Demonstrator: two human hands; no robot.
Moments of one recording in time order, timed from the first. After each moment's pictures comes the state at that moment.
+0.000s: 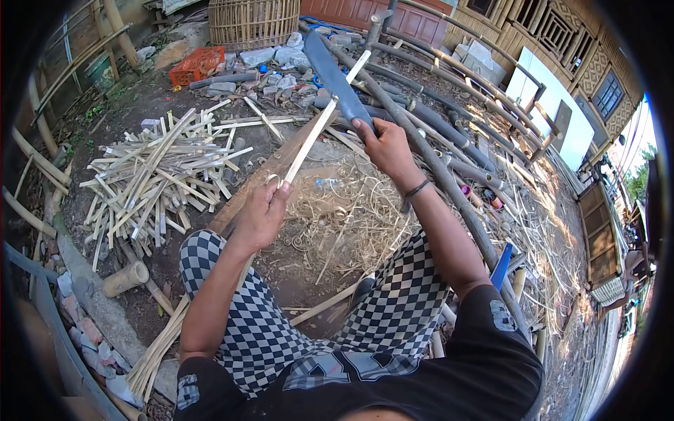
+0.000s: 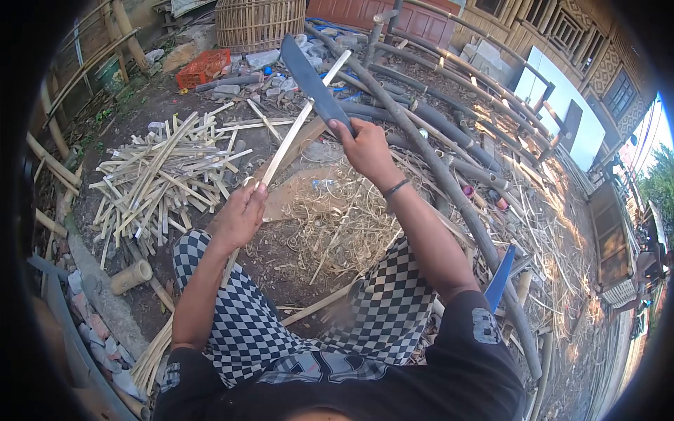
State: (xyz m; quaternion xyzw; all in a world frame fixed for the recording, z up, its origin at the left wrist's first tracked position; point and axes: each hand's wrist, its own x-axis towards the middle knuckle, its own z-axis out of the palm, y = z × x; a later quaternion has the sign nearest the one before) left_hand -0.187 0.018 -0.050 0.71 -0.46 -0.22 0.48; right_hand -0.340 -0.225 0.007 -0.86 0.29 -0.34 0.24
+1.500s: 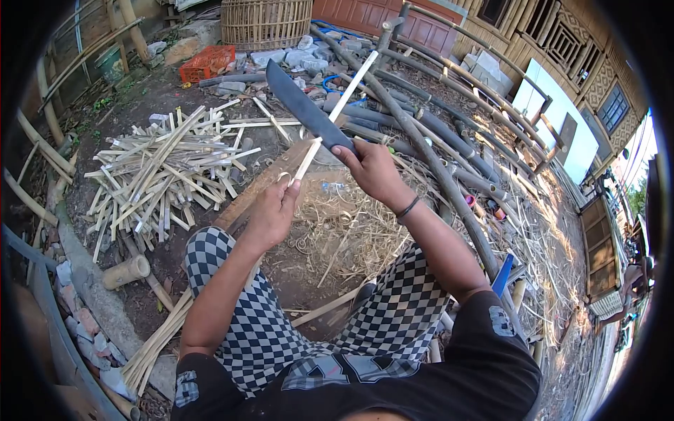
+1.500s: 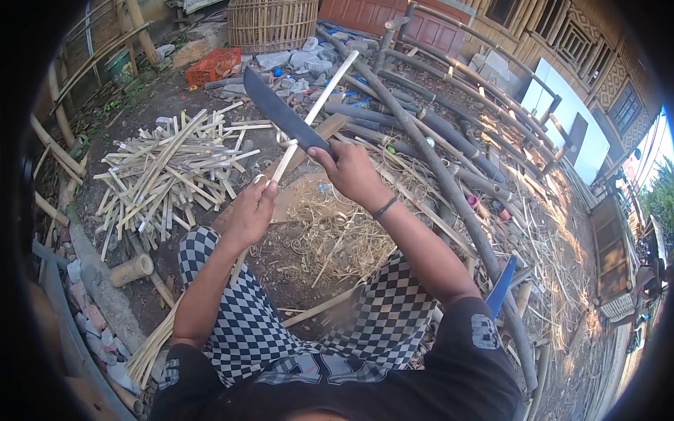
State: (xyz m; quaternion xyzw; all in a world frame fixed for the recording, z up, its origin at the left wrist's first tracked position) left_hand -0.194 0.014 -0.042 0.73 -0.47 -0.13 0.48; right_hand -0.326 -0.183 0.001 -0.92 0.19 -0.29 0.20
